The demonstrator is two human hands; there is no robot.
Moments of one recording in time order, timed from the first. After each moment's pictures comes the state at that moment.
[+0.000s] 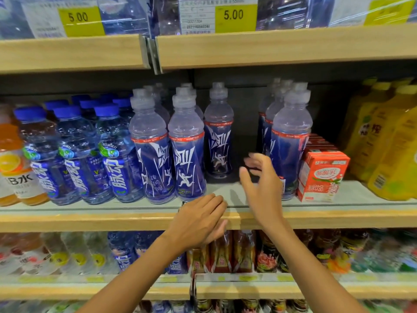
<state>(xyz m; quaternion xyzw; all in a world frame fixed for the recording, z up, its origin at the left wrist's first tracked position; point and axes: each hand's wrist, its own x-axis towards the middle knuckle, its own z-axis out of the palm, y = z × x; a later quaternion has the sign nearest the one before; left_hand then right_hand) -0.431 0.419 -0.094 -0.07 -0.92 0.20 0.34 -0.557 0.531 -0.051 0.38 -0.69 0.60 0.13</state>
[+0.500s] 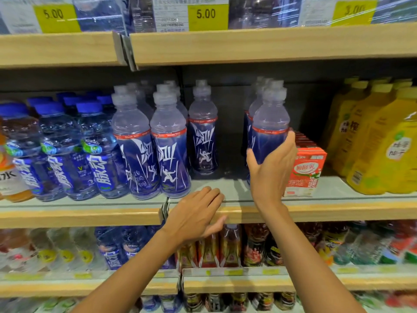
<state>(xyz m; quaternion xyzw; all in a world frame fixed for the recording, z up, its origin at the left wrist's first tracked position) -0.454 0.438 -0.092 -0.03 -0.94 0.18 0.30 -0.587 0.546 -0.030 0.23 -0.75 0.53 0.32</state>
